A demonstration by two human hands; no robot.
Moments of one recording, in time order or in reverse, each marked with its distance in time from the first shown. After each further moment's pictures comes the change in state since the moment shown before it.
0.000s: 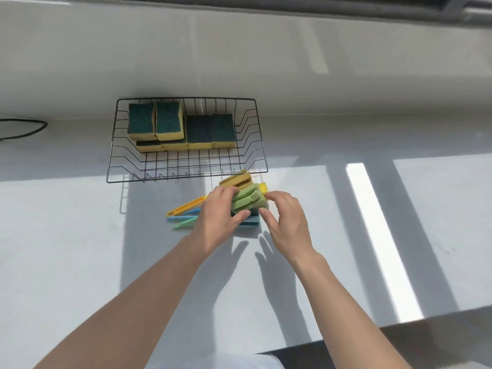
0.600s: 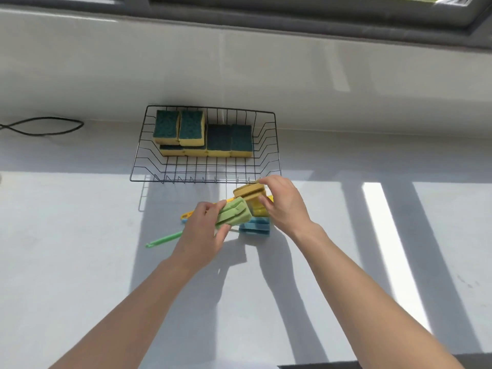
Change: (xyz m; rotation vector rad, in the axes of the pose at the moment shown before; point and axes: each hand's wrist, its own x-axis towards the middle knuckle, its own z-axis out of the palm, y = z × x) left_hand -0.052 -0.021 -0.036 -0.012 0.125 -0.009; right_hand 0.074 -0.013 0.007 -0.180 -0.163 -0.247
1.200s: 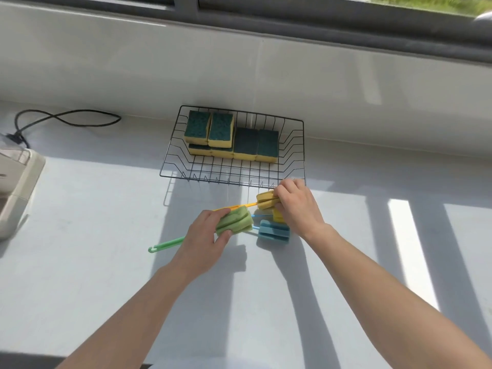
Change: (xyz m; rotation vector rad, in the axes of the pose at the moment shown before) left_hand -0.027 -0.017 -0.029 -0.099 0.049 -0.107; right_hand 0.025 0.007 0.027 -0.386 -0.011 -0.218
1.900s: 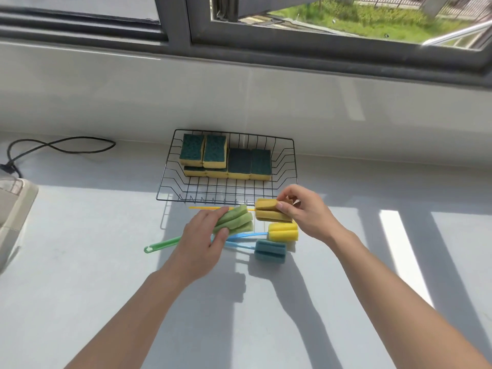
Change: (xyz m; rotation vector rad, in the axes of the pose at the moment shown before) left_hand 0.026 0.027 -0.037 -0.003 0.010 0.088; right_hand 0.005 0.006 -0.068 0.800 -0.094 0.291
